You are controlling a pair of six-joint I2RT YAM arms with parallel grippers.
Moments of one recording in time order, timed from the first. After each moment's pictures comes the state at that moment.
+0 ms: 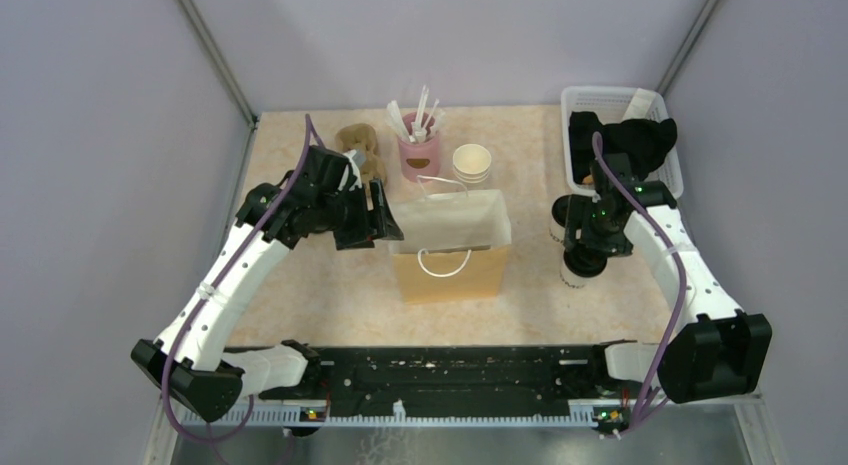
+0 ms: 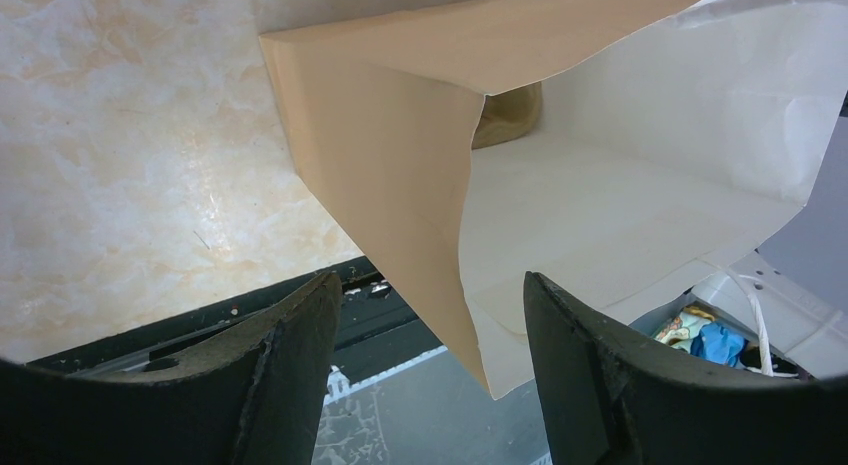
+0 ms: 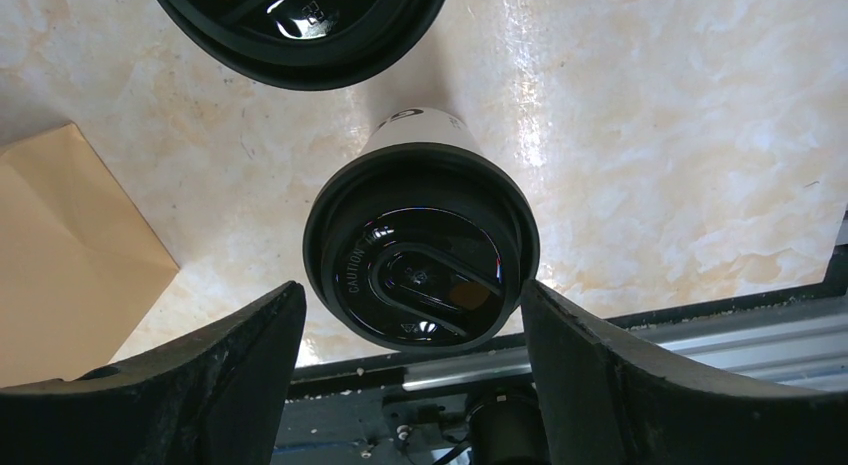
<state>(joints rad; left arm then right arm) -0.50 1.19 1.40 -1.11 0.25 -0.66 0.13 1.25 1.12 -1.09 0.13 0.32</state>
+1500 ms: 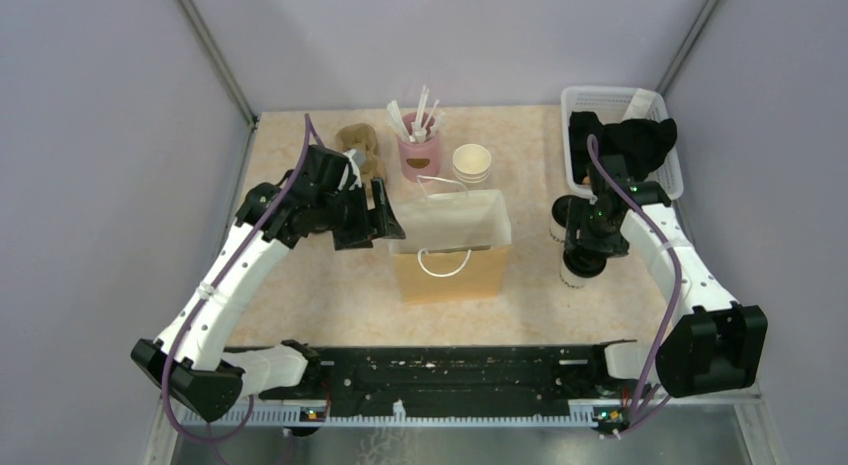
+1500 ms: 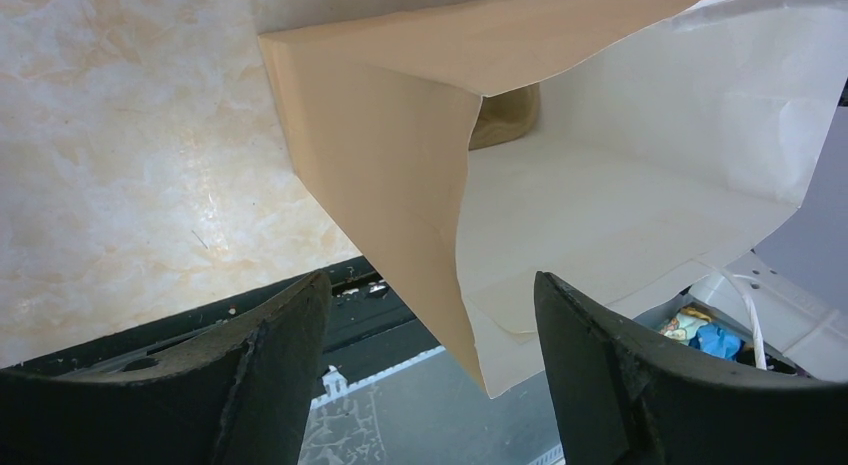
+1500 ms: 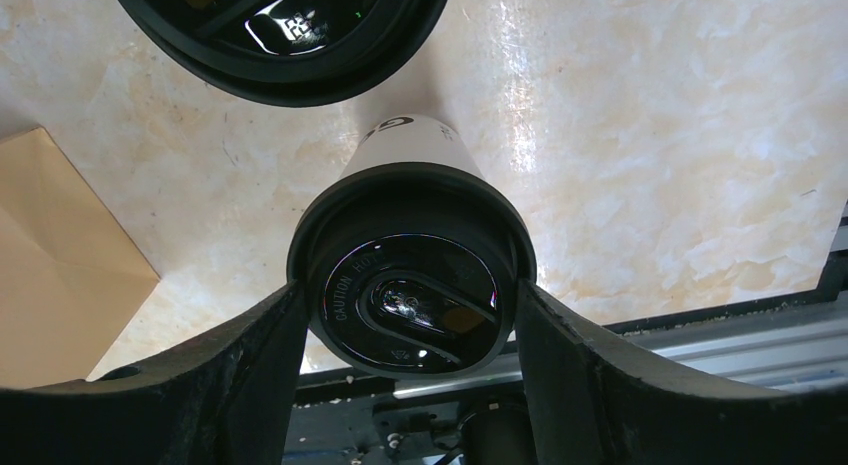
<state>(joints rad) -0.50 1.19 1.41 -1.11 0.25 -0.66 0.13 1.28 1.09 -1.06 0.14 0.30</state>
